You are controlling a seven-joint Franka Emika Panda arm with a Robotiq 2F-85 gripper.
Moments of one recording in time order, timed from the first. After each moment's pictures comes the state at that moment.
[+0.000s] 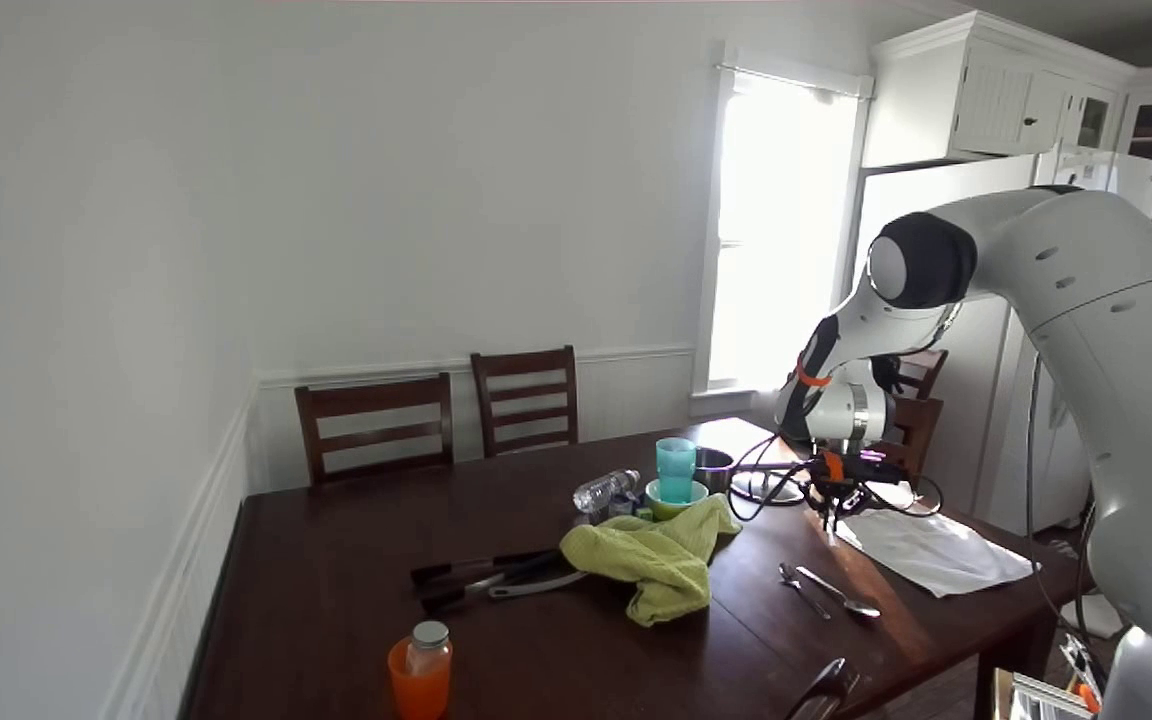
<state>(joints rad) -0.58 0.63 -0.36 -1.96 0.31 2.60 0.07</state>
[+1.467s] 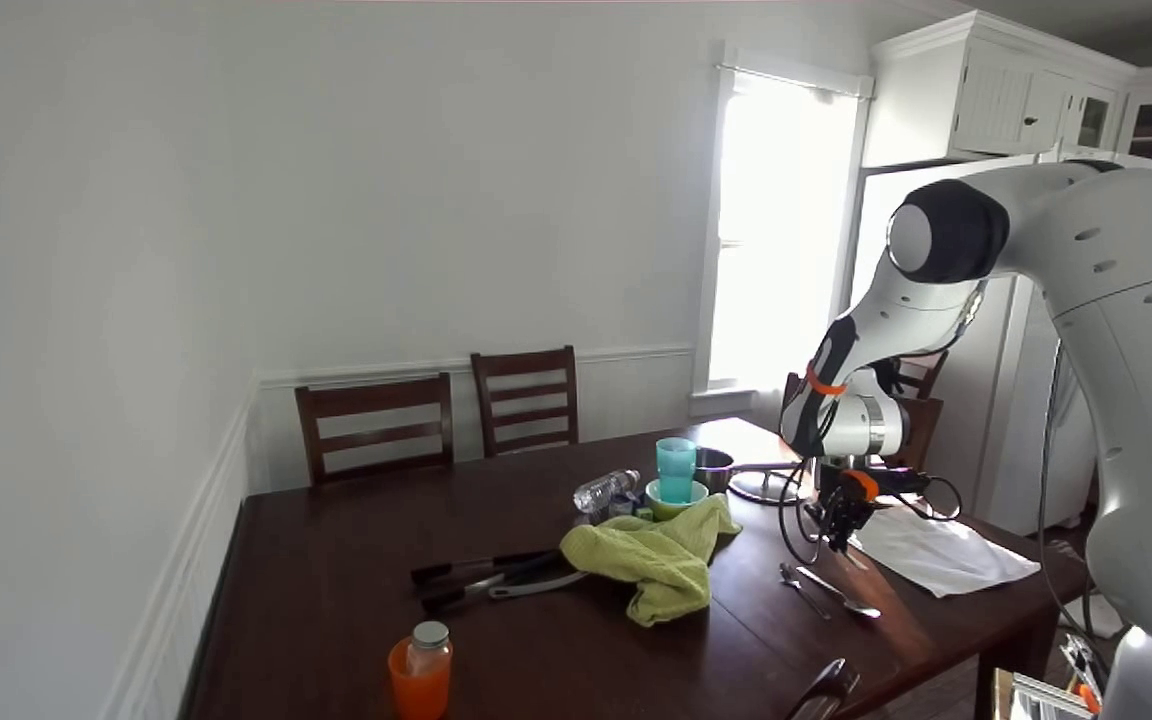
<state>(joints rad) -0.59 0.53 -0.31 -2.16 0.18 2.69 -0.23</state>
